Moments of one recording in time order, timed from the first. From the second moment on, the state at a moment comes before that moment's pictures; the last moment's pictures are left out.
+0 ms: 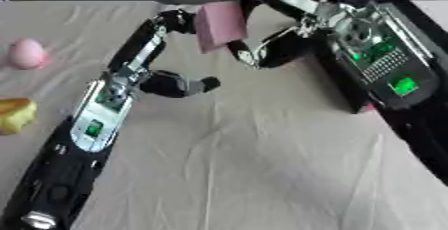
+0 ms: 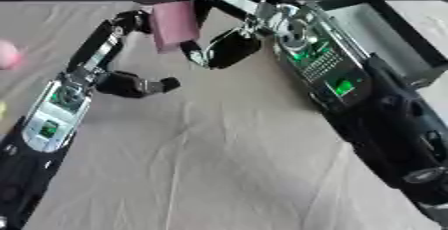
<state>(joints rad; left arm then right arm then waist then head) -0.57 0.25 -0.19 -1.49 -0.52 -0.26 -0.13 -0.91 -0.40 0.48 -1.72 0.34 0.30 0.40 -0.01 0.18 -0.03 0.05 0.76</state>
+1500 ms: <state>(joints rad) -0.52 0.32 -0.15 -1.53 -0.49 -0.22 -0.07 -0.59 -0.71 0.15 -1.64 0.26 0.38 0.18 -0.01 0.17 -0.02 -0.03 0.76</state>
